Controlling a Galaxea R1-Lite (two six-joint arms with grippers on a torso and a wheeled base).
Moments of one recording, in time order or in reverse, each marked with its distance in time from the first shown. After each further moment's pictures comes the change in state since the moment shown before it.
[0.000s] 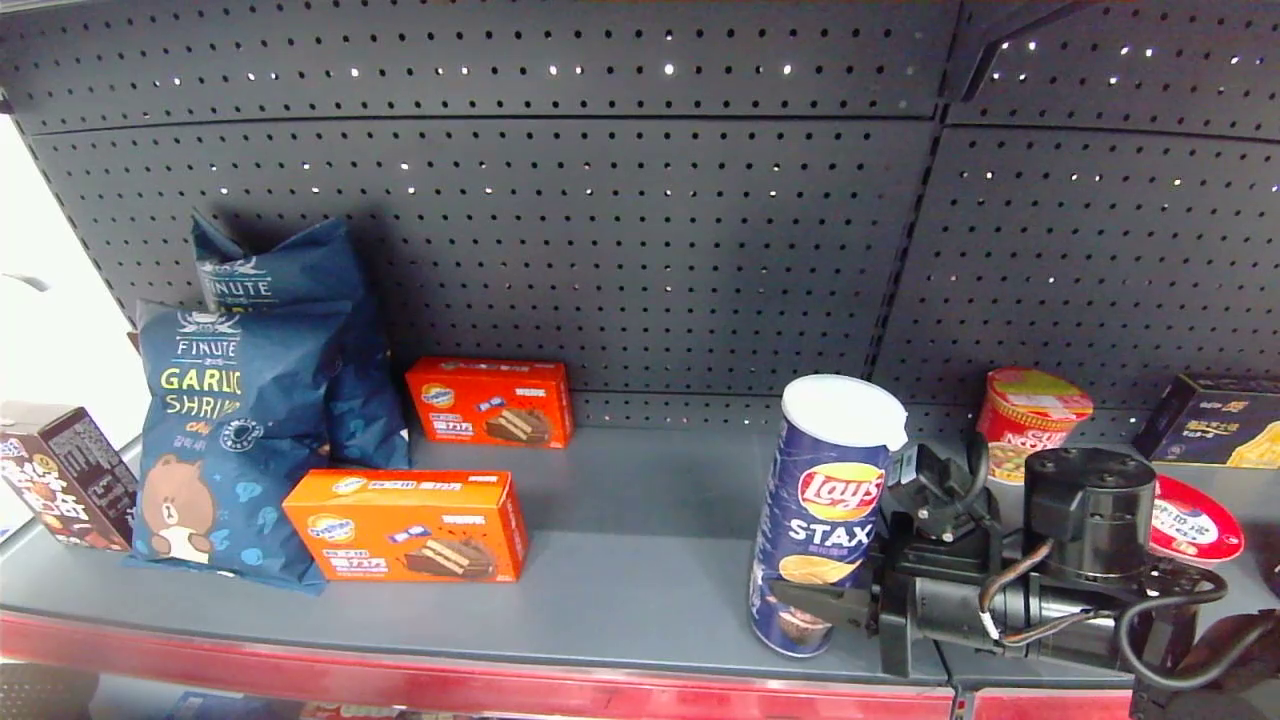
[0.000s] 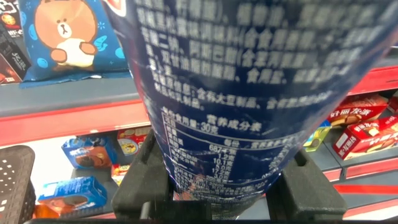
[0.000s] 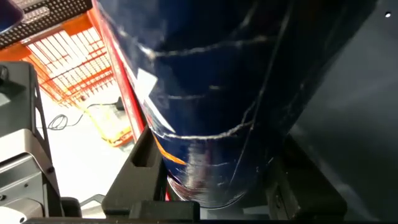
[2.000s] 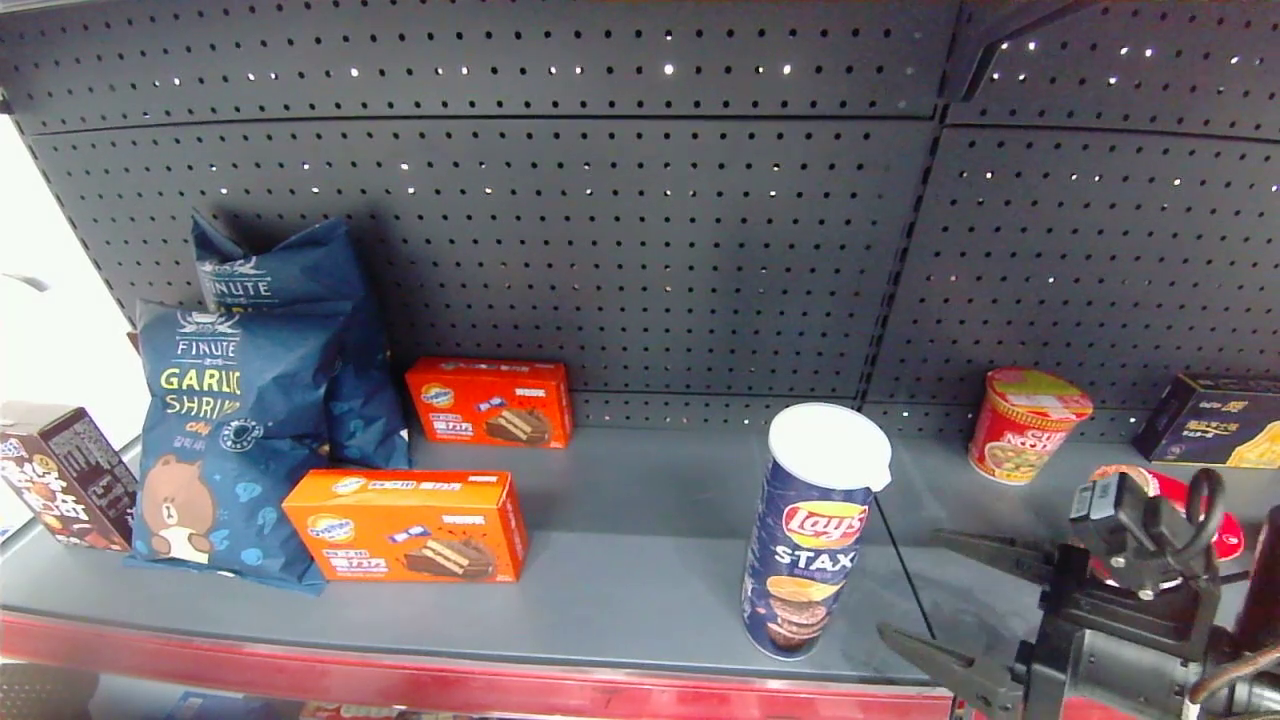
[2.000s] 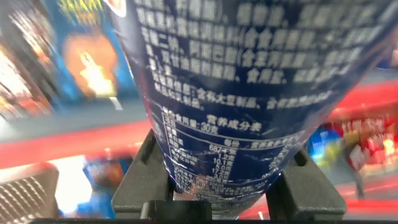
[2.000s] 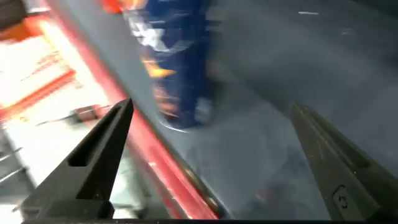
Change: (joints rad) left arm 0.003 0.001 -0.088 -0.009 0.017 0.062; right arm -0.053 -0.369 0.252 0.063 -0.236 0.002
